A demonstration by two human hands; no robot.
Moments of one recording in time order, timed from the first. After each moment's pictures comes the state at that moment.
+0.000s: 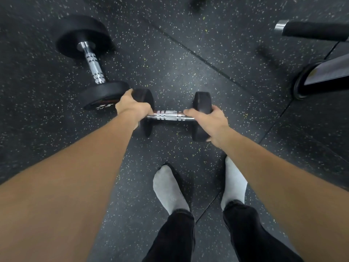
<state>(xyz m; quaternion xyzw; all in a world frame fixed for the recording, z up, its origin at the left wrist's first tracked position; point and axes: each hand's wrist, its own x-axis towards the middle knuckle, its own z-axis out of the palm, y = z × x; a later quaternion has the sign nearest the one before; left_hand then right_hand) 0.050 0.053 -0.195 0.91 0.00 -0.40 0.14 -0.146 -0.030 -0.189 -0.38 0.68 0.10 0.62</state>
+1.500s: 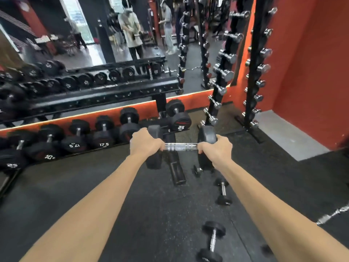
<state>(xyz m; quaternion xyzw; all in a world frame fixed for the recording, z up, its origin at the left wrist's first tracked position) 0.305 0.297 0.718 0.94 0.01 0.00 0.33 0.225 0.095 0.691 -0.73 0.29 -0.15 0.60</state>
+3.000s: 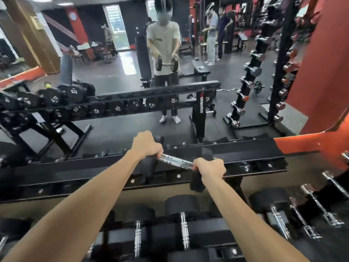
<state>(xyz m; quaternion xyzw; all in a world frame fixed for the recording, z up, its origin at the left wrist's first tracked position) 1.254 0.526 0.762 0.98 0.04 -0.04 0.19 1.177 0.344 0.696 -0.66 0.40 -0.04 0.63</state>
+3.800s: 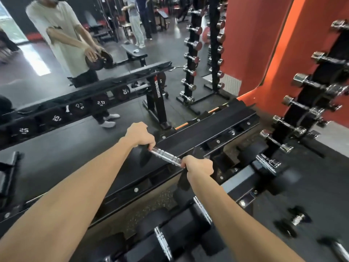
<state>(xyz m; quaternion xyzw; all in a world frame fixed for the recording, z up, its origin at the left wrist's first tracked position) 1.382 0.595 0.729 0.96 -0.19 -0.17 0.11 1.217 0.495 0.662 -0.47 0.61 -0.10 0.63</state>
